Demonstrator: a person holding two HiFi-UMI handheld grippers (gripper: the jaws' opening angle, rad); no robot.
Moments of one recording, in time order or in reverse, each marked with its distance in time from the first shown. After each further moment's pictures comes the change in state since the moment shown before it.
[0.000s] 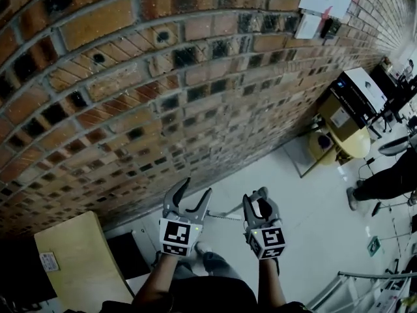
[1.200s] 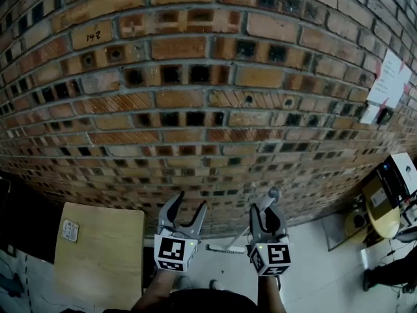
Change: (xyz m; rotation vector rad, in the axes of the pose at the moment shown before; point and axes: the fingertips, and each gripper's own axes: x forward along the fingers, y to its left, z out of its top) left arm -0.219 0.143 0.076 0.033 -0.206 0.500; right arm 0.021 0.197 0.159 -0.074 -0.290 0.288
